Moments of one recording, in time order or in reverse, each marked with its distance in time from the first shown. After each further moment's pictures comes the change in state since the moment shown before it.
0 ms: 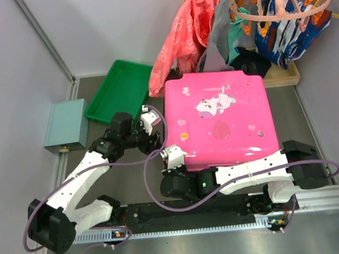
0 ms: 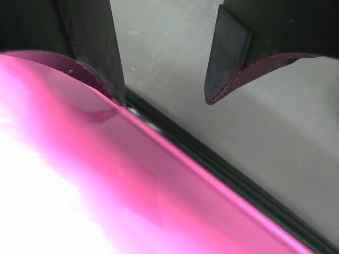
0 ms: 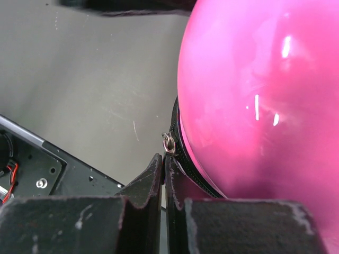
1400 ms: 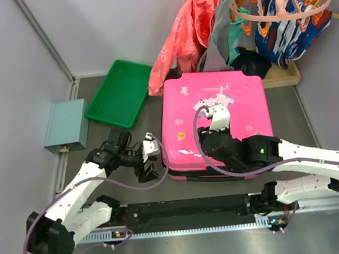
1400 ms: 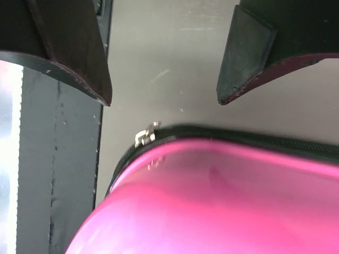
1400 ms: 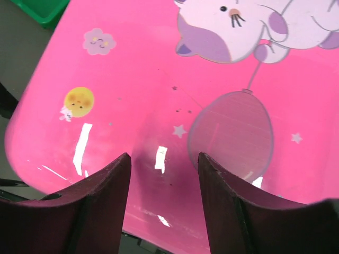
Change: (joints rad) left arm 0.060 -0.114 -0.138 -0.299 0.361 0.497; right arm -0.233 -0.431 0.123 -0.478 0.043 -0.169
